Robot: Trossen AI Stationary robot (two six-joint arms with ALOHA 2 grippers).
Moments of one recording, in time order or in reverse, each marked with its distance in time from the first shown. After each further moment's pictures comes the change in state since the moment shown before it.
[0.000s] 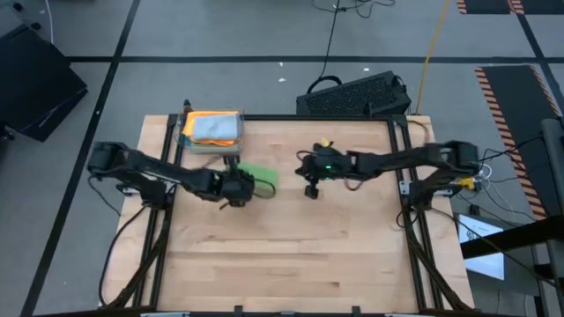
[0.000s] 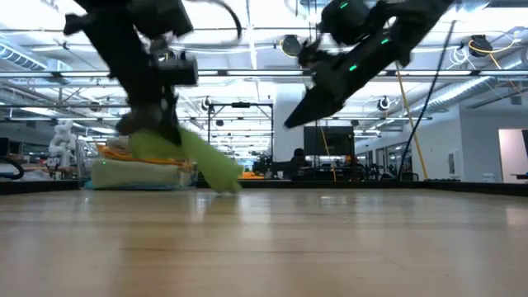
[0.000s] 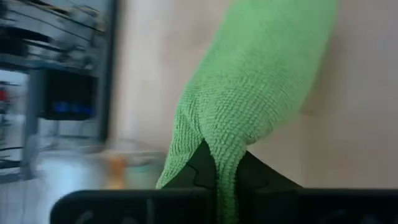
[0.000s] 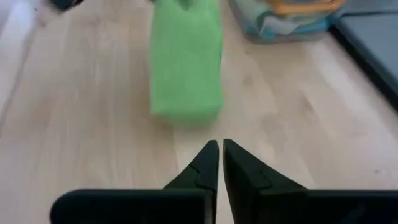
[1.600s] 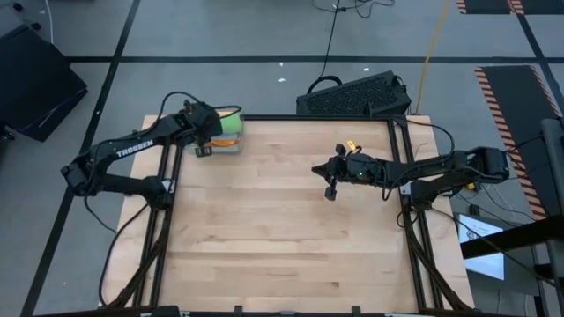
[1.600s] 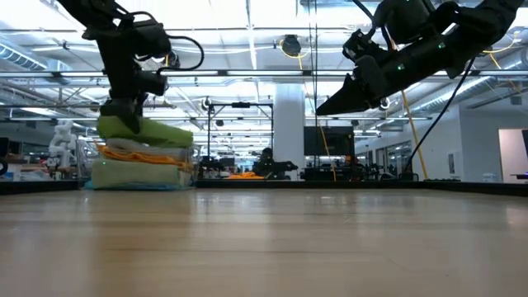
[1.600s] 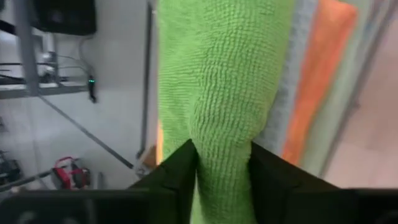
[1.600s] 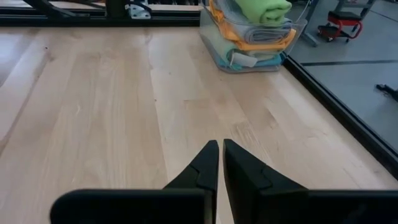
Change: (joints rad) left arm 0.794 -0.283 0.057 -0.235 0.205 0.598; right arm 0.019 -0.294 -0.357 0.304 0.090 -0.020
